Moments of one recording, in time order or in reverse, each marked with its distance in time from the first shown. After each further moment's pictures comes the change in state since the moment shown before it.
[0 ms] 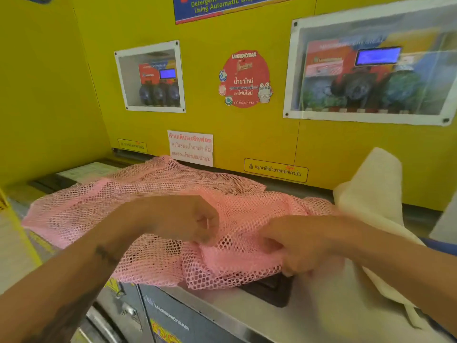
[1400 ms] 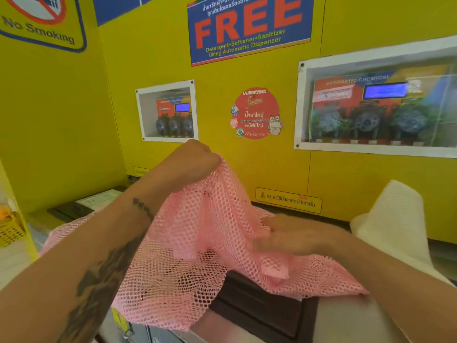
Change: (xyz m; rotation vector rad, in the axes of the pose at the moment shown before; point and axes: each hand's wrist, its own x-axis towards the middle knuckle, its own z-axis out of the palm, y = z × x) left_hand 0.028 0.025 -0.101 -0.178 0.829 -0.194; right_hand 0.035 -0.001 -0.044 0.513 0.248 0.107
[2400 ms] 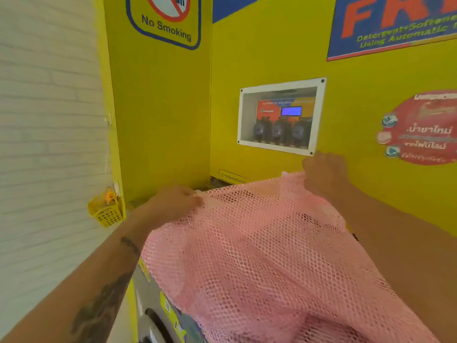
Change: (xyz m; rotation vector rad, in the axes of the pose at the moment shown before) left_hand 0.029 -0.302 -0.114 -0.027 0.039 -0.296; right_hand 0.282 -0.180 -0.039 -0.906 0.849 -0.065
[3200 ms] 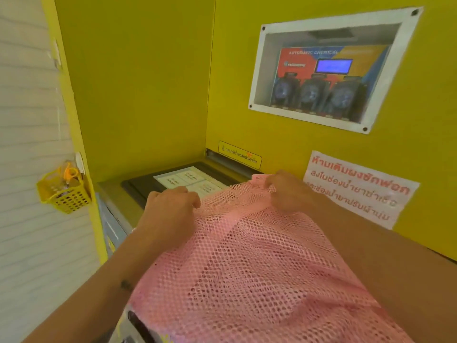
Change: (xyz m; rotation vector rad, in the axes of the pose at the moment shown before) left_hand 0.105 -0.100 0.056 0.523 0.128 0.200; right_hand 0.063 -0.147 0.124 0.540 -0.510 -0.119
